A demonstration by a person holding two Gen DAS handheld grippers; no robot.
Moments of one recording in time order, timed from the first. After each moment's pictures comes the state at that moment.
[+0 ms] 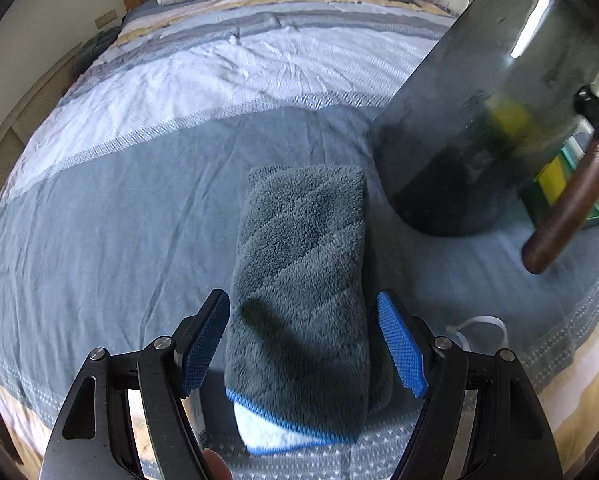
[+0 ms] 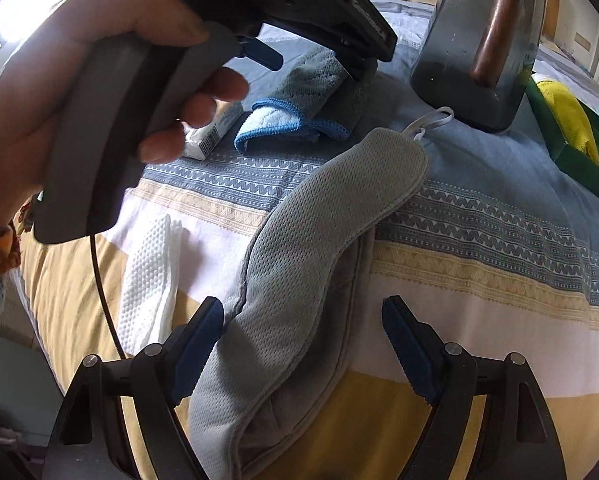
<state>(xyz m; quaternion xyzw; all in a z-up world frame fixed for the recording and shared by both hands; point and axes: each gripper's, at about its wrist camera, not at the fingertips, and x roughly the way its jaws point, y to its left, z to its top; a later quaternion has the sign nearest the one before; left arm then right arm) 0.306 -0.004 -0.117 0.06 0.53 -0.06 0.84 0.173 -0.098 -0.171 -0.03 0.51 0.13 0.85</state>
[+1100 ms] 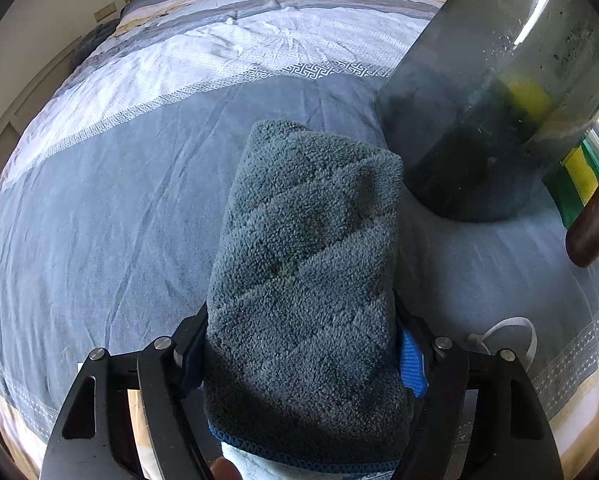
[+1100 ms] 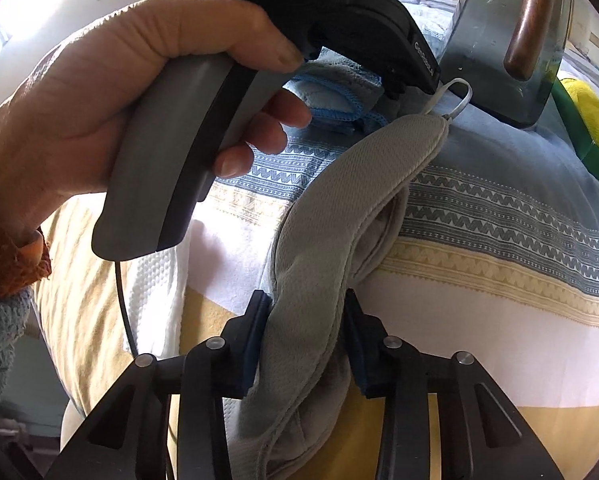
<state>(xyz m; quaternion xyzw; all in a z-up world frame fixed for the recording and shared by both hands) 0.311 -0.013 -0.150 0.06 0.54 -0.06 0.84 0.186 -0.076 -0.190 -0.03 0.52 0.16 0.84</state>
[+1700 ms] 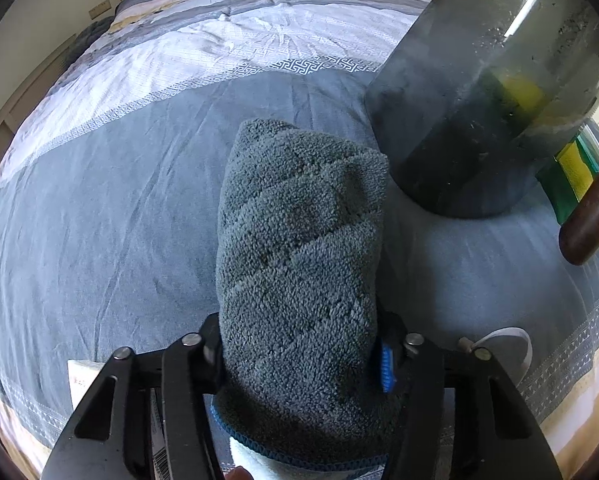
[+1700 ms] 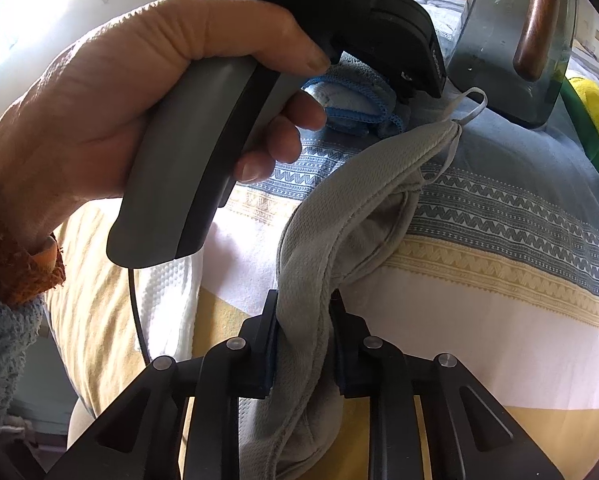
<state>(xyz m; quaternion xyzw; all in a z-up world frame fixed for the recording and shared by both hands) 0.309 -0.019 -0.148 0.06 0.54 -0.07 0.83 0.187 -0.079 -0.192 -0.02 0.52 0.18 0.84</state>
